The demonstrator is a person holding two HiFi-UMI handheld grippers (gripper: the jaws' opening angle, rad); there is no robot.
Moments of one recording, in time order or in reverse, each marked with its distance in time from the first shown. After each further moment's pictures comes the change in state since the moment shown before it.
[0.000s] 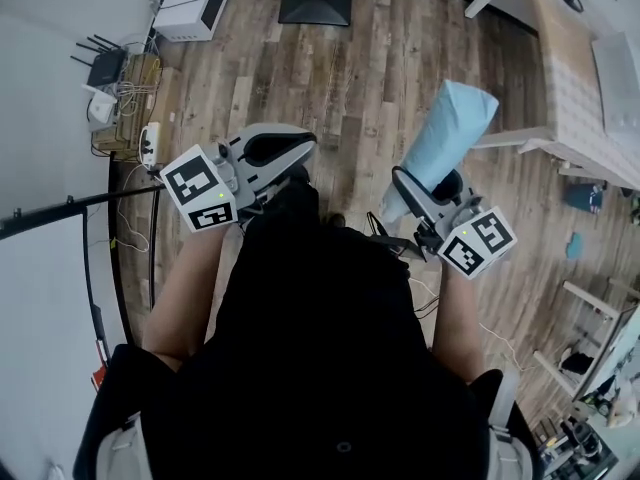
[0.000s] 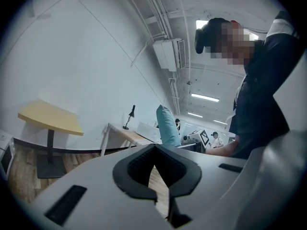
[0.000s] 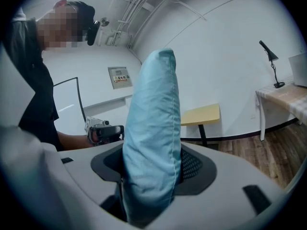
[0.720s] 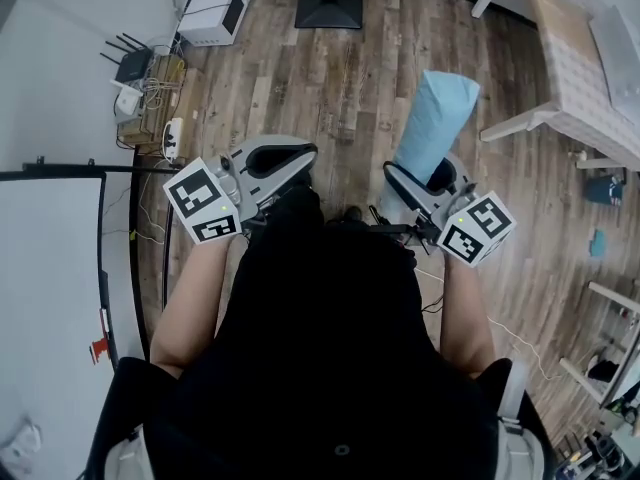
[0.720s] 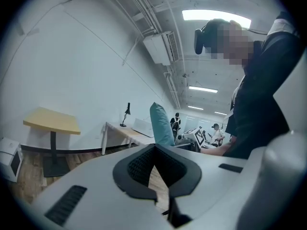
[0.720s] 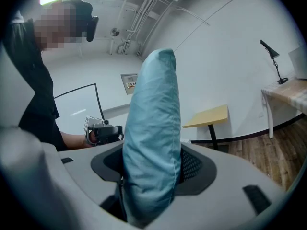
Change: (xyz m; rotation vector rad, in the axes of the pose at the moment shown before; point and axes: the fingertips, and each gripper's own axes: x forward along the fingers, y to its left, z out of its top) left arm -0.012 -0.141 -0.033 0.079 0.053 0.037; right arm -0.085 0.065 -0.042 -0.004 -0.065 0.118
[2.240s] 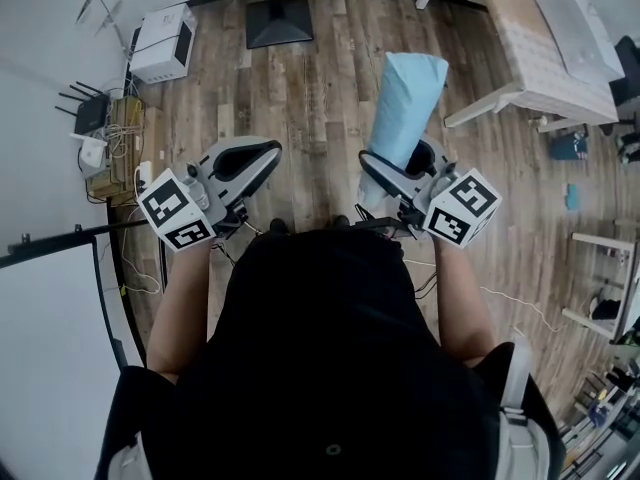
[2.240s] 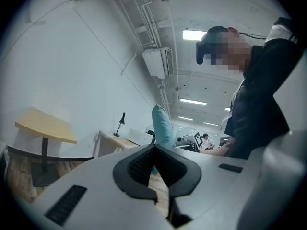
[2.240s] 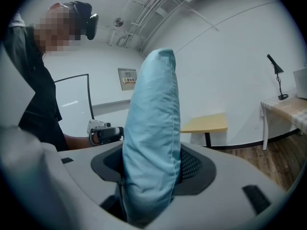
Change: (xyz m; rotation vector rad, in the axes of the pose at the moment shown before) left arm -0.075 0.085 0.038 -0.010 -0.122 -0.135; right arm 0.092 0.031 0.040 -0.085 0.001 -0.102
